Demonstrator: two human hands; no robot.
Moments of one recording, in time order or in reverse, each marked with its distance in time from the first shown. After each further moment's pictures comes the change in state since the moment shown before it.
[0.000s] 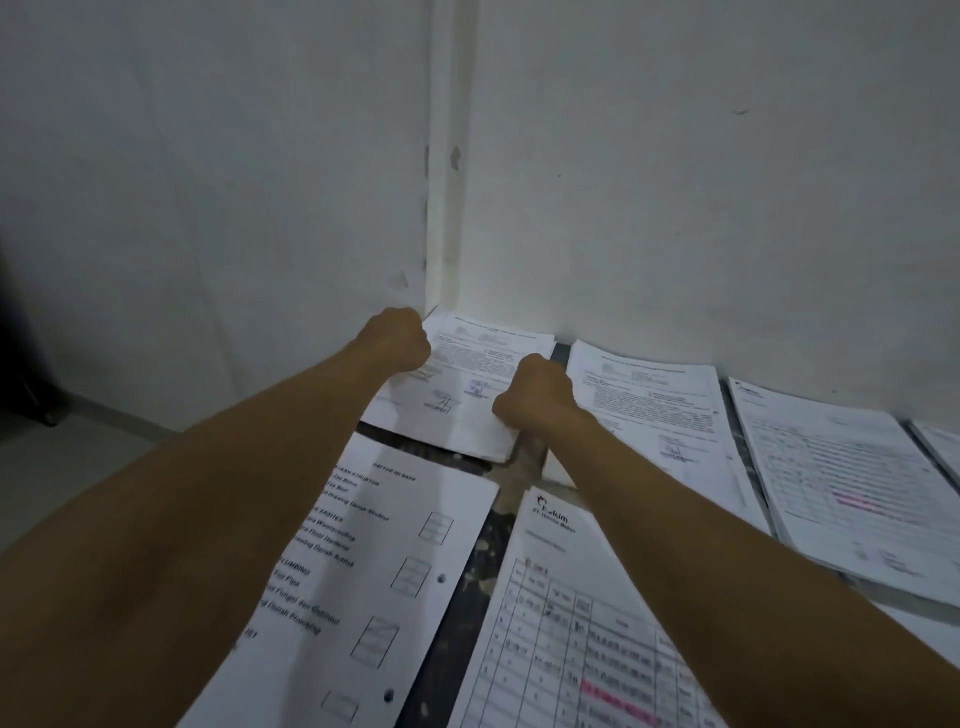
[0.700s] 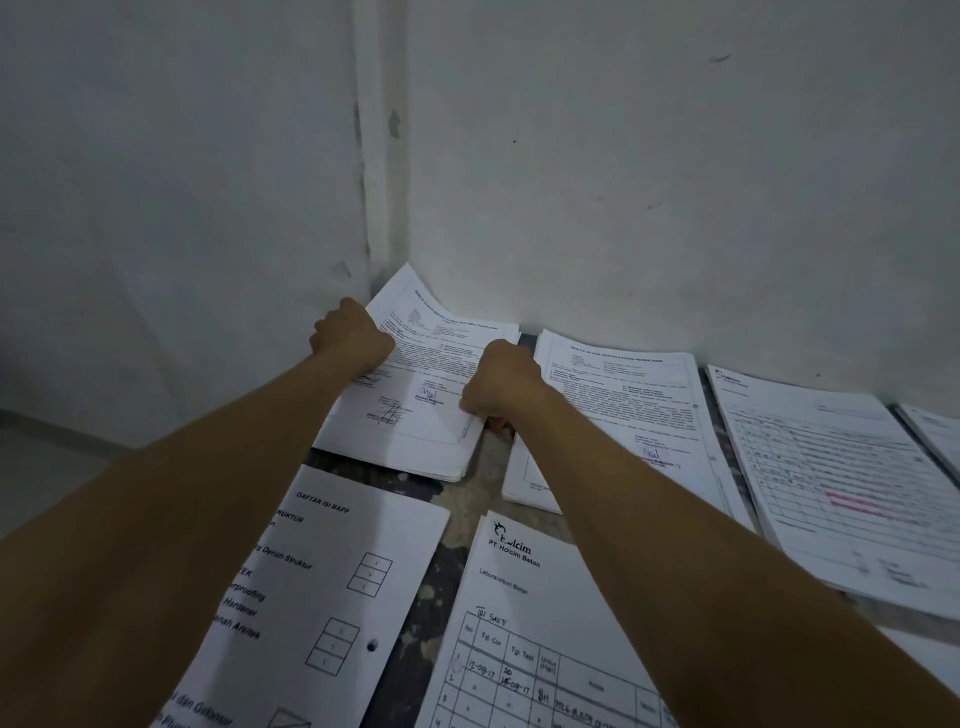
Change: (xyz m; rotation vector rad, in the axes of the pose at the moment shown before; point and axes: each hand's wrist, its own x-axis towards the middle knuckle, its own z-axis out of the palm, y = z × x) left_hand 0.053 0.007 0.048 -0.191 0.088 -0.243; right_hand 0.054 0.020 0.006 -0.043 -0.118 0.025
